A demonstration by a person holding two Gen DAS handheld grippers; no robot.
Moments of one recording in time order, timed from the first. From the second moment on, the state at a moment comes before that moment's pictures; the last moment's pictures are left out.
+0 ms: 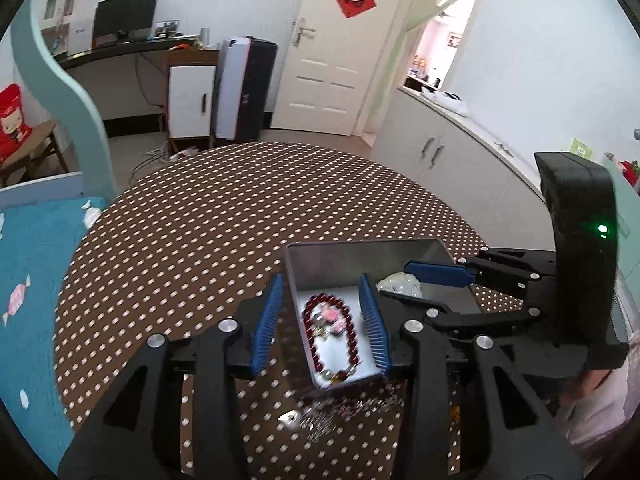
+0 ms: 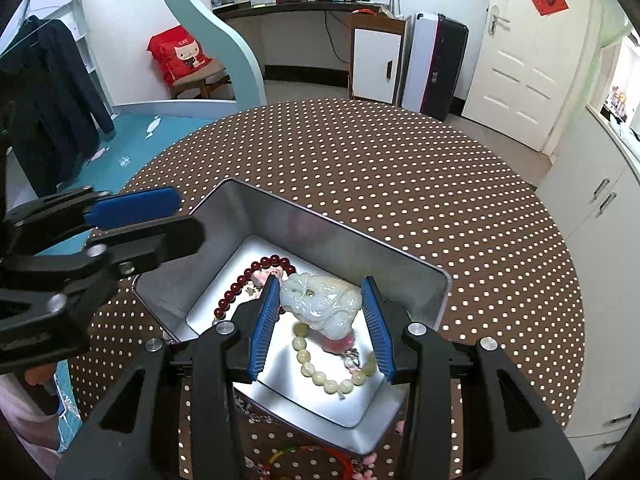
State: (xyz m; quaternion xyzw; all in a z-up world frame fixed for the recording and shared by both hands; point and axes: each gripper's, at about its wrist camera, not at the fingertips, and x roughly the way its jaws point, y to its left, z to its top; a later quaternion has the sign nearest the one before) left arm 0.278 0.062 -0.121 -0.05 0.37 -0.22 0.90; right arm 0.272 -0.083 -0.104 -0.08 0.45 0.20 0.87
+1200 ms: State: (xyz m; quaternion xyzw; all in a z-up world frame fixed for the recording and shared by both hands) left arm 0.197 0.056 -0.165 -0.01 0.41 -0.21 0.88; right arm 0.191 -0.173 -0.090 0.02 0.44 0.11 0.89
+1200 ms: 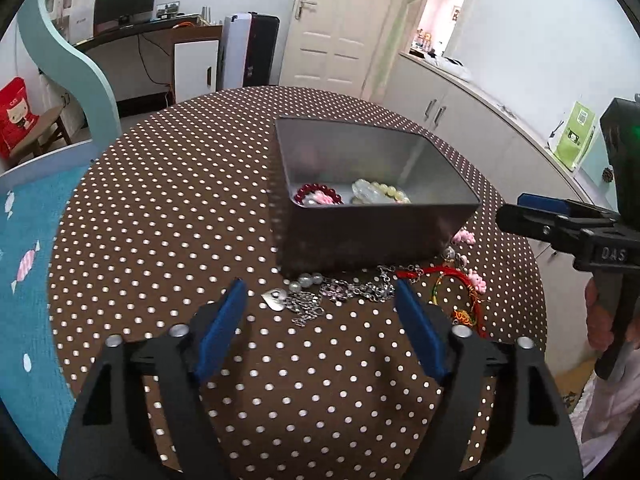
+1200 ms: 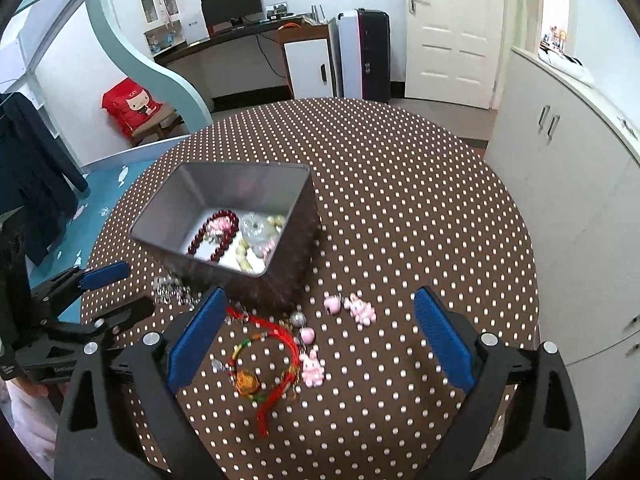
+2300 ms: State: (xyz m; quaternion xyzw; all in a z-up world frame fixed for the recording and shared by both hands) left arm 0.192 0.059 -0.175 -0.03 0.44 -0.18 0.88; right arm 0.175 -0.097 -0.113 -0.02 0.46 0.23 0.86
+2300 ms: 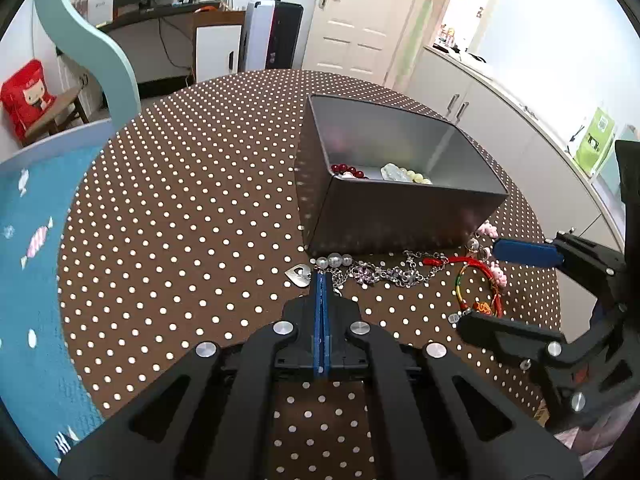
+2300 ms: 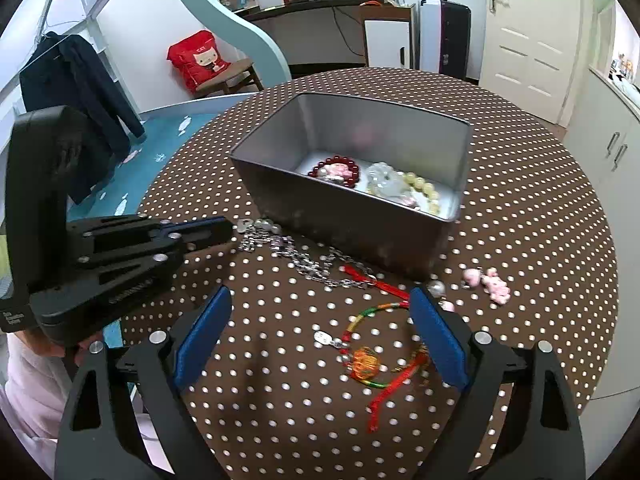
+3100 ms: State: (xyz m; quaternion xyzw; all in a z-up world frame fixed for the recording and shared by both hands) left arm 0.188 0.100 -0.178 -0.02 0.45 -0.15 0.88; right arm 0.209 -0.035 -0.137 -0.09 0.46 0.27 0.84
